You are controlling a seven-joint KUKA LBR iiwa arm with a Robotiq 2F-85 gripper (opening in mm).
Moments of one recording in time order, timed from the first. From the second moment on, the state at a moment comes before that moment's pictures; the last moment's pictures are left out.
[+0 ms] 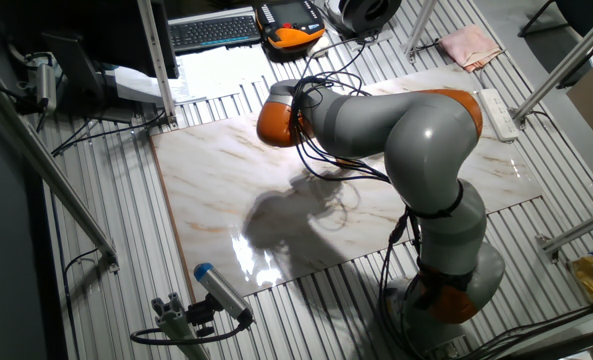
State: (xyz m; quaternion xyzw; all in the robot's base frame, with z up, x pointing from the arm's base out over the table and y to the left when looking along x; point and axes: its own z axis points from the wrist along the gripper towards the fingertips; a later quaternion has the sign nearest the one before) arm 0.551 -0.022 0.223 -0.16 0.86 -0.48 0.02
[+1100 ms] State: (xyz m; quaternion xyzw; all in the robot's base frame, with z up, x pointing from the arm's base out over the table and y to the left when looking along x) arm 0.552 -0.023 0.222 -0.15 0.86 -0.48 0.02
